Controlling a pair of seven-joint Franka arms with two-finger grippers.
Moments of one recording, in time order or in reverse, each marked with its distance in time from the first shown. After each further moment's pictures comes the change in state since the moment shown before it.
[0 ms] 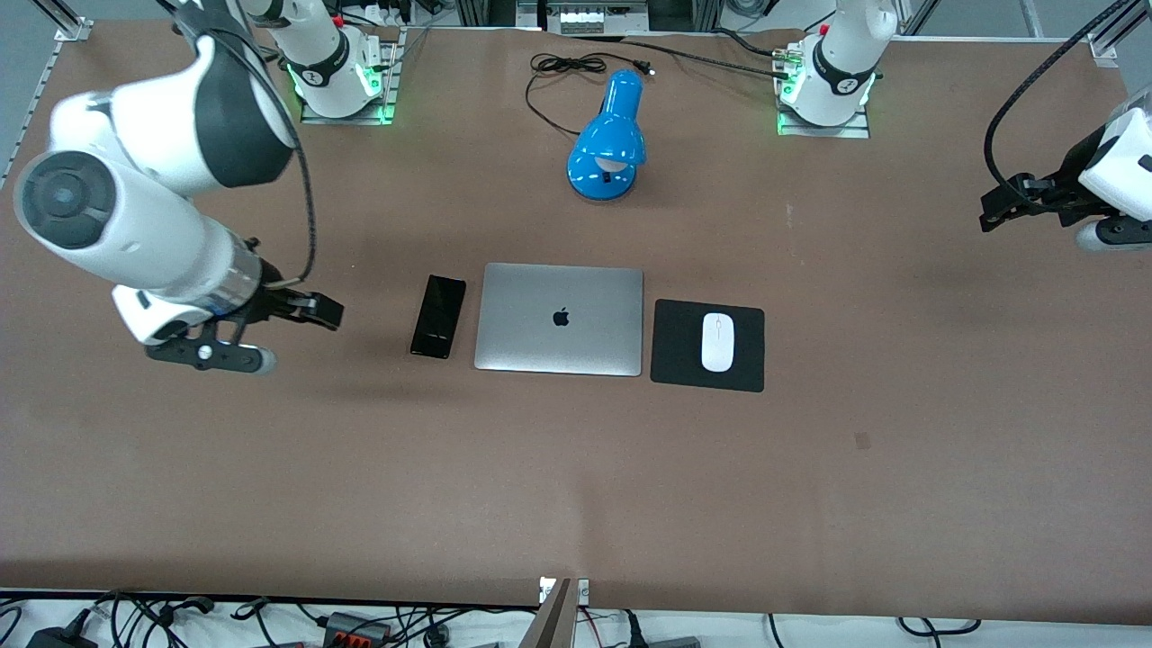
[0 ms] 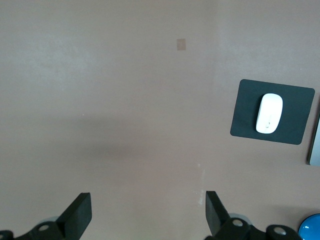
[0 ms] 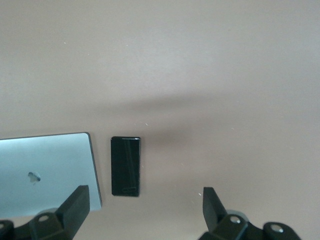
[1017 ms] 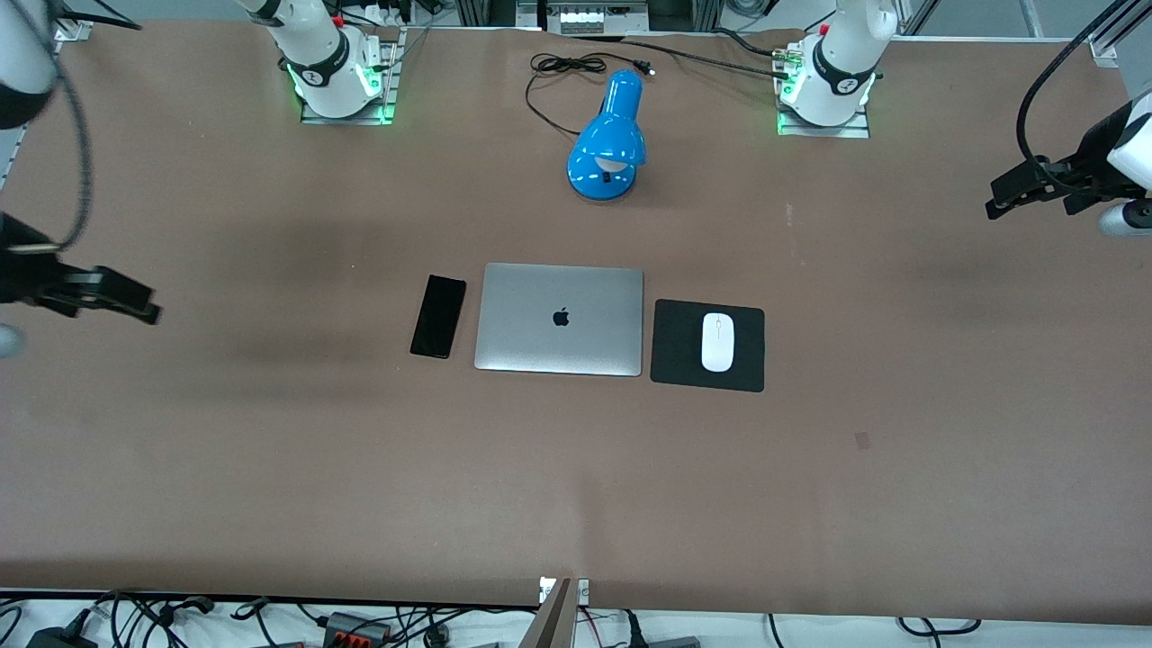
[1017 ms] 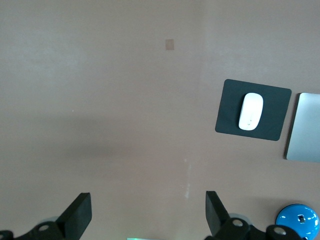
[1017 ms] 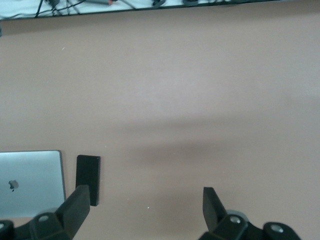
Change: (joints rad) left arm 0.006 0.002 0.007 0.068 -0.062 -0.066 -0.001; right arm -0.254 -0.030 0.010 0.187 -0.001 -0.089 -0.263
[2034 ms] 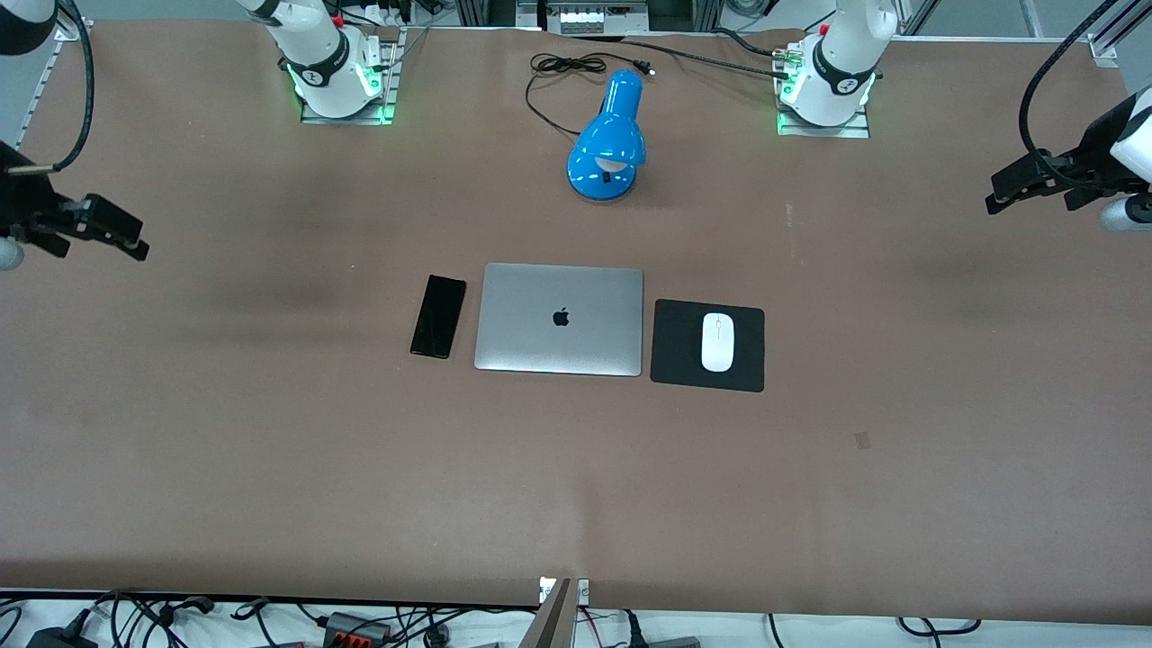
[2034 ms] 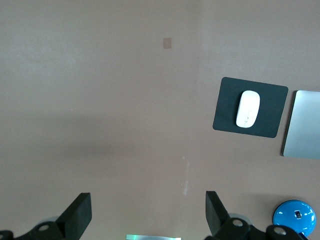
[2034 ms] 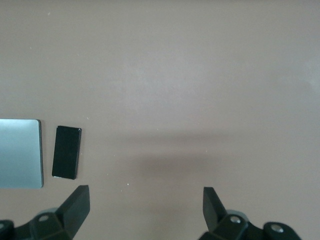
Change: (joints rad) left arm 0.000 0.007 -0.001 0.022 -0.001 -0.027 0.000; right arm -0.032 -0.326 0.014 -0.474 -0.031 0.143 -0.093
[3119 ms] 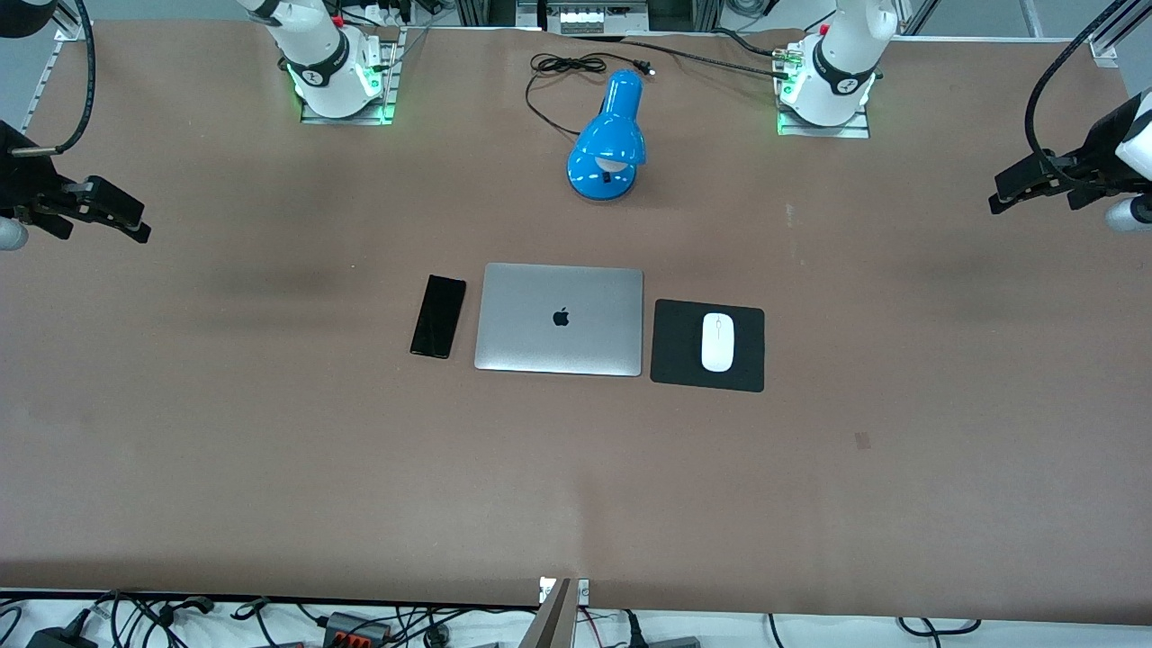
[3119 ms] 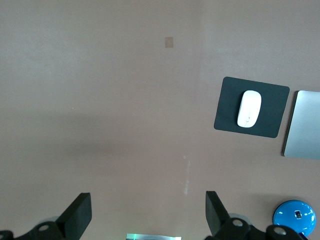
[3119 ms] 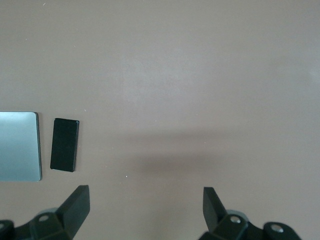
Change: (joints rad) left arm 0.002 0.001 0.004 0.001 0.000 -0.004 0.000; right arm -0.008 -0.032 0.000 -0.035 0.000 -0.010 -0.001
